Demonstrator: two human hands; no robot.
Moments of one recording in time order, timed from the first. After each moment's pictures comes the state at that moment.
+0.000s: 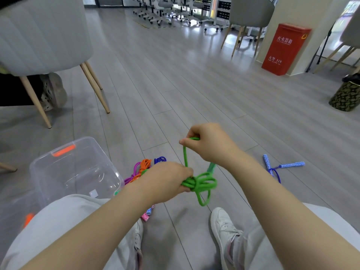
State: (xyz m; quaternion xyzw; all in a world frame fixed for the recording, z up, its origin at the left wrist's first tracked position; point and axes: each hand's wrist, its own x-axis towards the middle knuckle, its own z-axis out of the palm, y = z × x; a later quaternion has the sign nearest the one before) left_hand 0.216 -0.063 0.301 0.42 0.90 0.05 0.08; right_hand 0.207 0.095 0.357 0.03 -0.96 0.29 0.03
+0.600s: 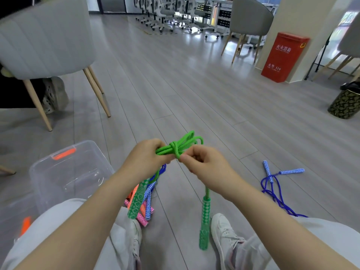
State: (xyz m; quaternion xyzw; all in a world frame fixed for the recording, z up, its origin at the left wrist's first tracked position) left_hand 0.180 -0.091 0.326 0.13 0.94 0.32 0.02; right_hand 0.251 0.075 0.349 0.00 -0.85 0.53 -0.01
